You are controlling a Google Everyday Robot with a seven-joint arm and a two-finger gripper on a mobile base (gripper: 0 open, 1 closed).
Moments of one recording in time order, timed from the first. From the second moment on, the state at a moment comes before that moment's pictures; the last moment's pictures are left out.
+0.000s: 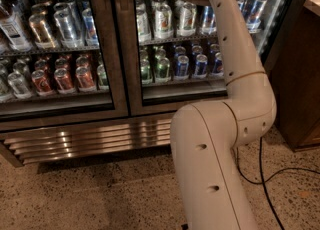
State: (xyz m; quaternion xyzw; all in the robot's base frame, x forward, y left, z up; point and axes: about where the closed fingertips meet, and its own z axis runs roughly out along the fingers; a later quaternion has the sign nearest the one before) arm 0.791 0.088 1.038 -0.46 0.53 0.45 0.55
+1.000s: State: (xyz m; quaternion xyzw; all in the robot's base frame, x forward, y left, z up) arm 0.791 0.088 1.038 -0.46 0.53 0.45 0.55
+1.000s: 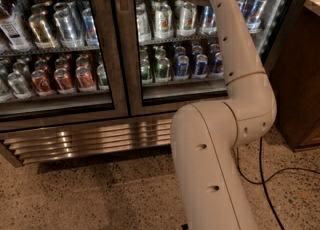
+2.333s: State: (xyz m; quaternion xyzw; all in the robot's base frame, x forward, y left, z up) arm 0.791 0.088 1.038 -0.46 0.53 0.45 0.55
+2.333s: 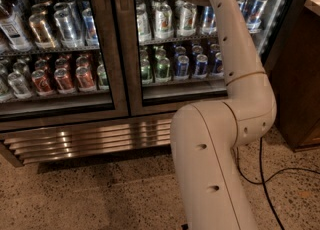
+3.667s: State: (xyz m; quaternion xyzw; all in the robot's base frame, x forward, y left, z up) arm 0.791 0.088 1.038 -0.46 0.53 0.45 0.55
